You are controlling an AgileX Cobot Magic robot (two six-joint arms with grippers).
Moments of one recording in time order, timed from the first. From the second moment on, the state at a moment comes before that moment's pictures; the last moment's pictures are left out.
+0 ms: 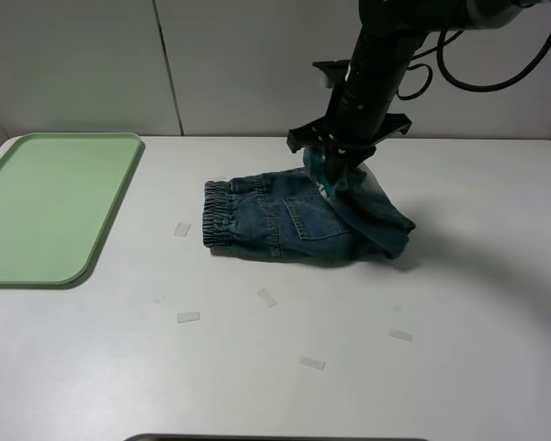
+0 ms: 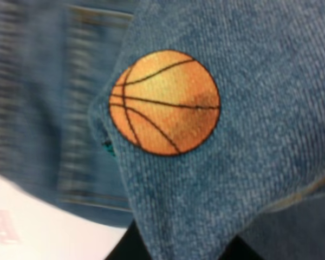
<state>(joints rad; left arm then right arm) -0.08 -0.01 -0.48 -0.06 1.07 0.13 0.50 2.04 -1.61 0.10 1.00 0.03</state>
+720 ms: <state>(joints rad) -0.08 -0.01 -0.49 0.20 1.07 0.13 0.57 2.04 -1.61 0.24 0.83 0.09</state>
